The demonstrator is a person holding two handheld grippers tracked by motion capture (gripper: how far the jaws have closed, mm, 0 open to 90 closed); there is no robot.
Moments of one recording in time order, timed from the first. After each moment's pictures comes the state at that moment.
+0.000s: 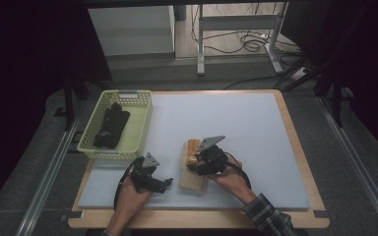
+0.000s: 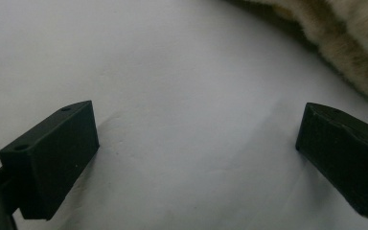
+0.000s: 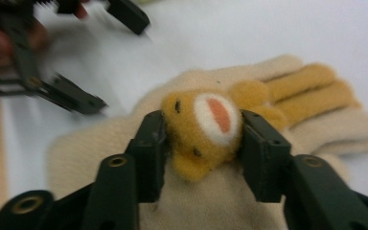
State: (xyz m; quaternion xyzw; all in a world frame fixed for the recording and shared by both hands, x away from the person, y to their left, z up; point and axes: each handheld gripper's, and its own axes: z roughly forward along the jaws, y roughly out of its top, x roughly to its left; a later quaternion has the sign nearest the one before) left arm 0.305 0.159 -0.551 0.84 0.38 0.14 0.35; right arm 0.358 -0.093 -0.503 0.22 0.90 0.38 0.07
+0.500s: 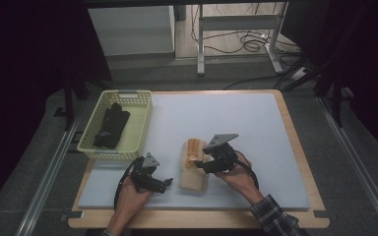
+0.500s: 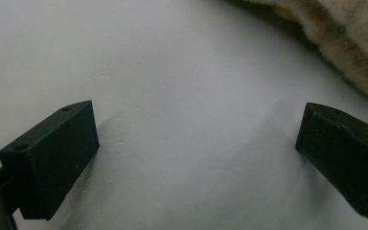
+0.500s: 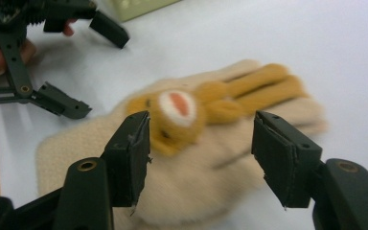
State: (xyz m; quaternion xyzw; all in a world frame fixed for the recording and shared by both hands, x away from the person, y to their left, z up) left arm 0.305 0.159 -0.551 0.84 0.39 0.14 0.35; right arm 0.358 -0.123 -0.485 0.24 0.88 0.41 0.09
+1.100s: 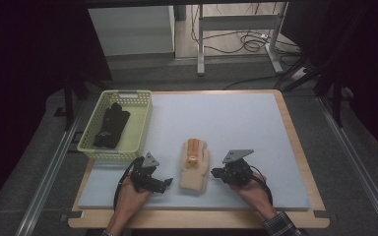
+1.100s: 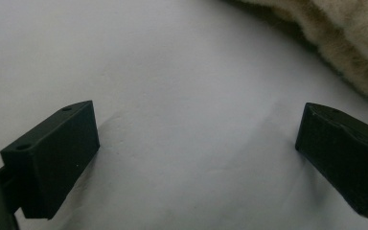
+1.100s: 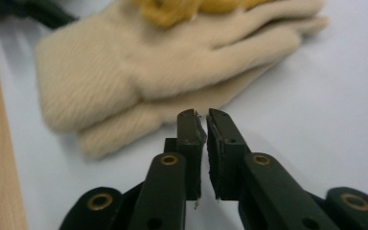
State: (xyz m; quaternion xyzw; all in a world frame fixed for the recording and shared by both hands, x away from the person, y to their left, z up) left arm 0.303 0.160 -0.550 0.84 0.39 0.14 0.35; right arm 0.329 -0.165 -0.522 0.25 0.88 0.39 0.07
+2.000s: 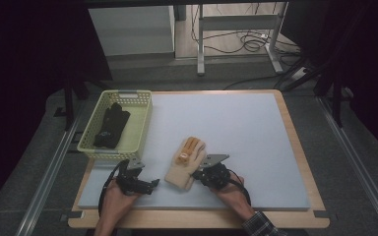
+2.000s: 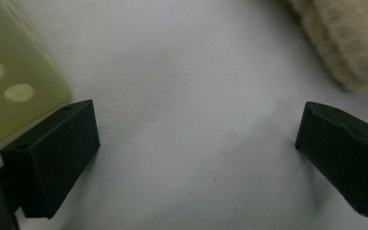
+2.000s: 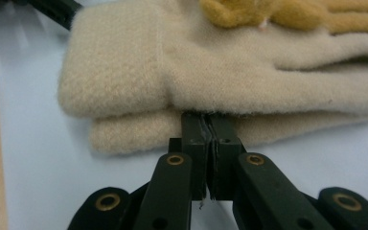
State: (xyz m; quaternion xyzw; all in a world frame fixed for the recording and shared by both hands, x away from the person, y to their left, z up) left arm 0.291 0.198 -0.553 0.83 0.42 0.15 0.34; right arm 0.325 -0.102 -0.537 0.22 0.89 0.40 0.09
